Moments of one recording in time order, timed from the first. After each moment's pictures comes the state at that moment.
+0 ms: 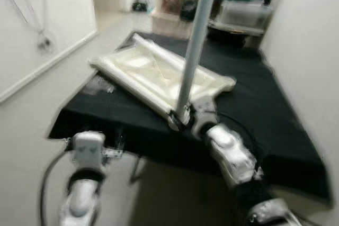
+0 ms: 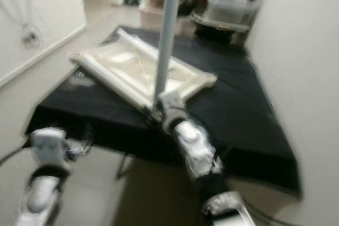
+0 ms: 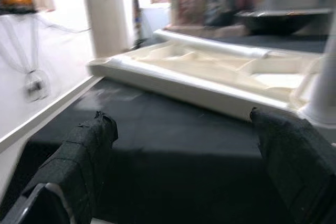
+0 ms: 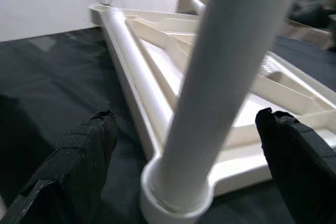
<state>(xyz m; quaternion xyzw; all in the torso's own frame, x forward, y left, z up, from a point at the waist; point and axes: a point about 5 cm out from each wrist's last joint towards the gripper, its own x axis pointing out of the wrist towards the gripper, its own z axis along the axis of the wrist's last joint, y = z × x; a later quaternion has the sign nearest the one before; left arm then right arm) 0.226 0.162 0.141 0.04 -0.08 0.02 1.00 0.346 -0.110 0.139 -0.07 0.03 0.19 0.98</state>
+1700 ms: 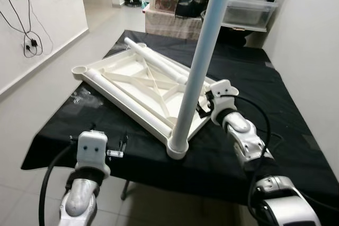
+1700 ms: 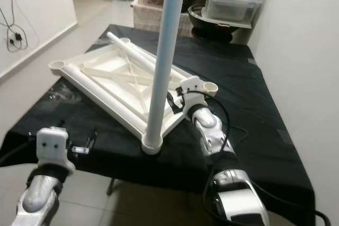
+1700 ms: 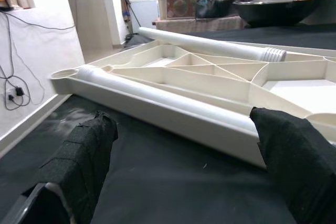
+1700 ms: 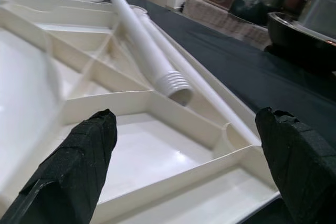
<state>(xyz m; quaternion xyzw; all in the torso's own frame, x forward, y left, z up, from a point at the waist) 0.230 0.156 0.142 0.04 -0.09 0.00 0.99 0.380 -0.159 0.162 -0.12 0.00 0.12 0.99</state>
